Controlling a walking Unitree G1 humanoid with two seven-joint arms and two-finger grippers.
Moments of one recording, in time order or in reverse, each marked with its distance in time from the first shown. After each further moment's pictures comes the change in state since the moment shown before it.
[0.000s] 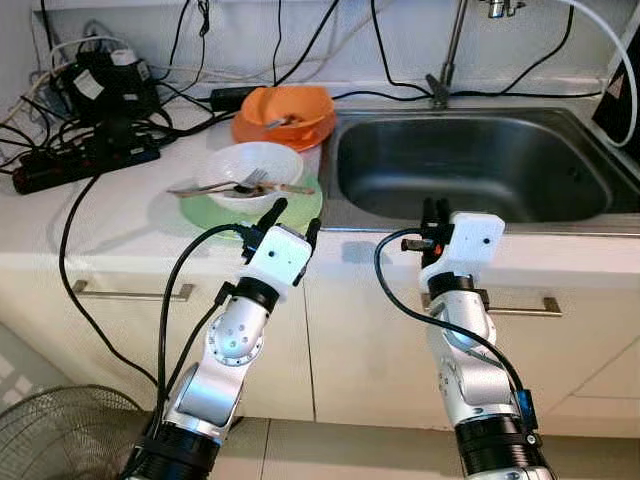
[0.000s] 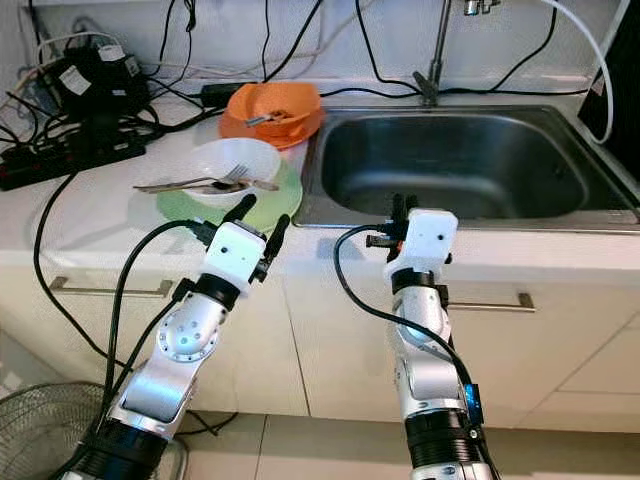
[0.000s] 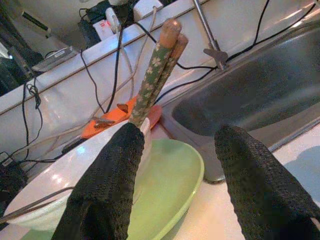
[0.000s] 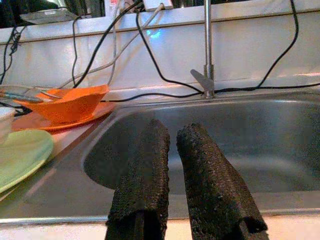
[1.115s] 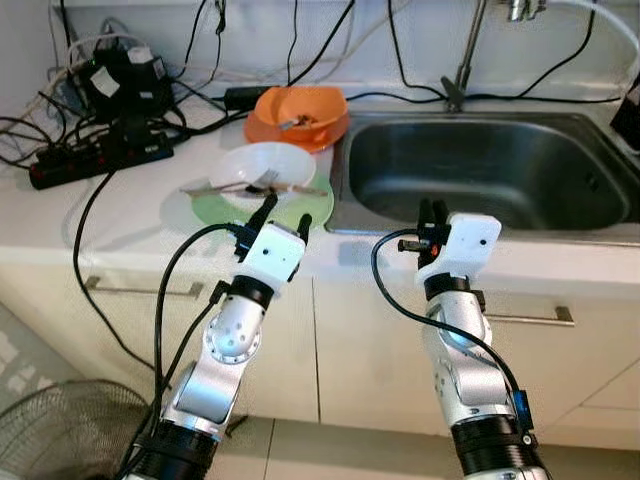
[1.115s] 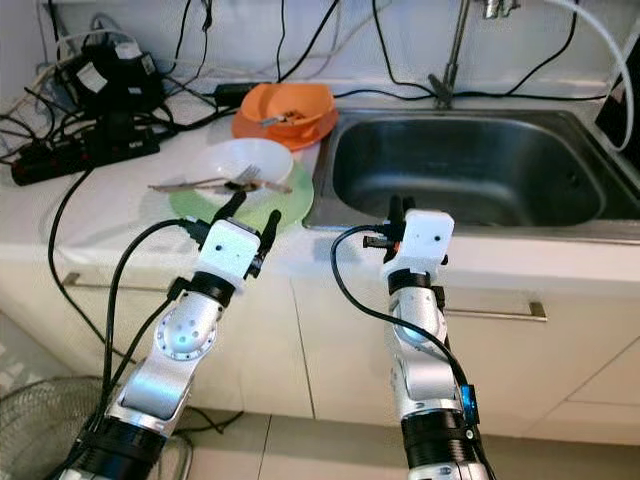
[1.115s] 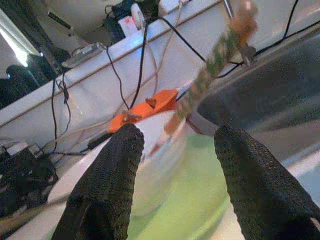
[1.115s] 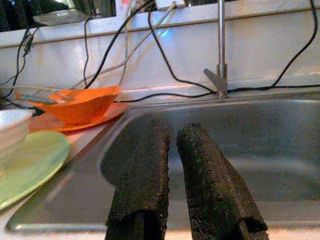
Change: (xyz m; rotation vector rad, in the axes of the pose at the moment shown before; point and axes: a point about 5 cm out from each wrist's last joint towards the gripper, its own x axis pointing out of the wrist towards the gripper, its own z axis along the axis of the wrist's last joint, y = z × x) left arm 0.001 0.007 -0.003 0.024 0.002 0.060; right arm 0.000 0.001 -0.001 0.003 0.003 -0.002
